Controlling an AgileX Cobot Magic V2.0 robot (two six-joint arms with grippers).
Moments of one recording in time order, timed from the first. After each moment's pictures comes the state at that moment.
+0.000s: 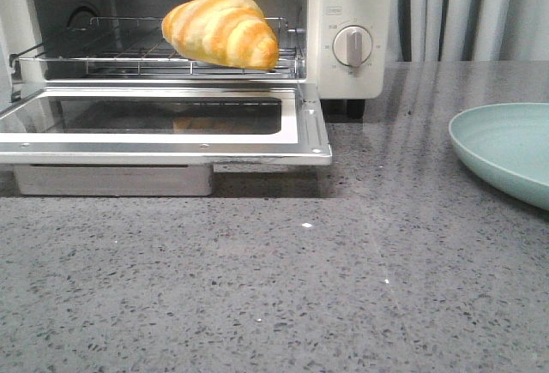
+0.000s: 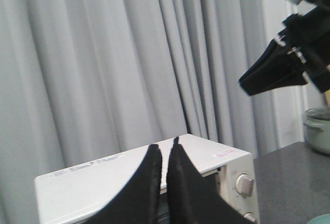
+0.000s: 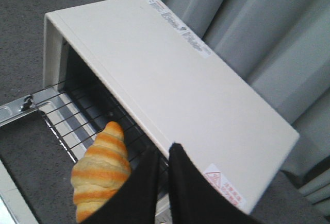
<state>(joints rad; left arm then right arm) -0.53 0.45 -0.69 -0.69 0.05 0.79 0.74 1.45 -1.91 -0.26 0.96 -0.21</state>
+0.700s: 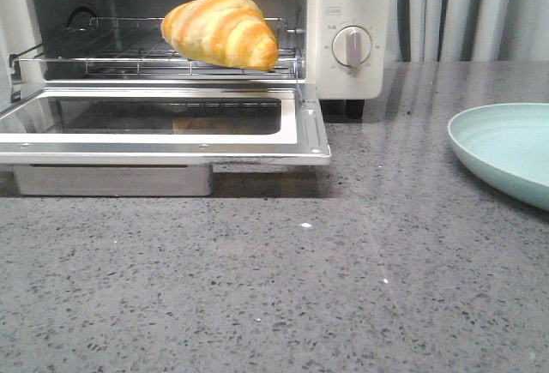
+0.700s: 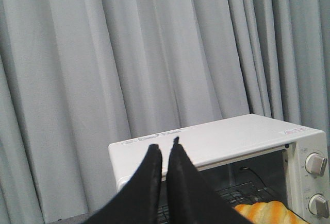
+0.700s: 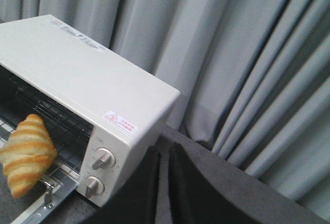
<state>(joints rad) -0.31 0.34 -0.60 -0.68 0.08 0.79 0.74 0.89 -1.44 -0.59 0.91 0.09</state>
